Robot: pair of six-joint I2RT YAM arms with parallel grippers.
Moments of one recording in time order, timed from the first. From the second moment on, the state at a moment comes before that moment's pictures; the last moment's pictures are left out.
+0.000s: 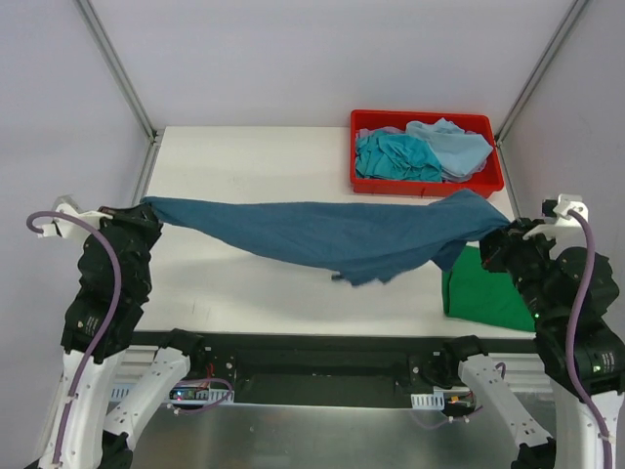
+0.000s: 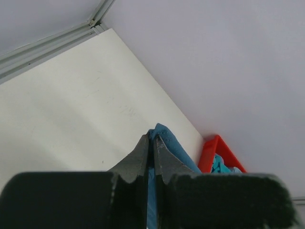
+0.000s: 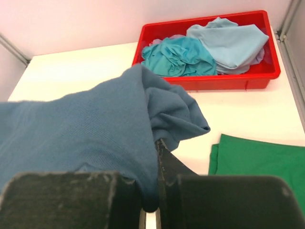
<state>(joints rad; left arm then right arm) -0.27 0.56 1.10 -0.70 -0.64 -0.83 0.24 0.56 1.28 -0.91 0.09 0.24</state>
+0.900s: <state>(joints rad) -0.20 1.57 1.21 -0.73 -0.51 -0.81 0.31 1.31 1.18 -0.78 0.12 0.24</state>
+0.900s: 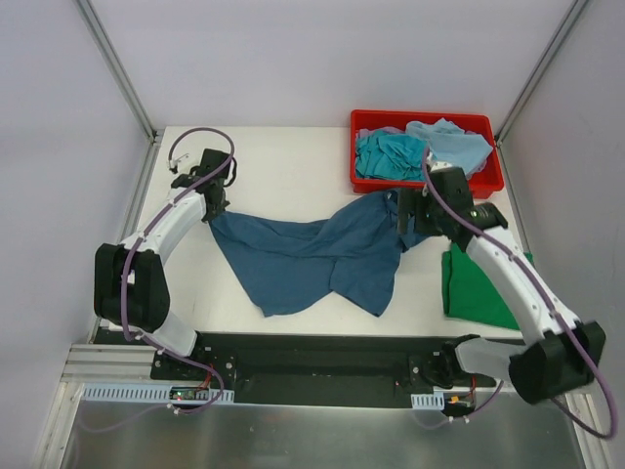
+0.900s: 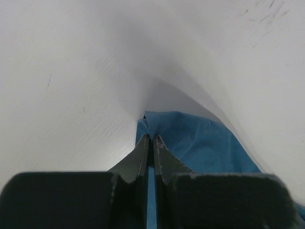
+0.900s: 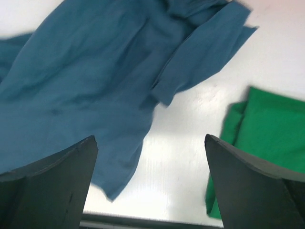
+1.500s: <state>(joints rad) -0.20 1.51 1.12 -0.73 -0.44 -0.81 0.86 1.34 0.79 -0.77 0.06 0.48</state>
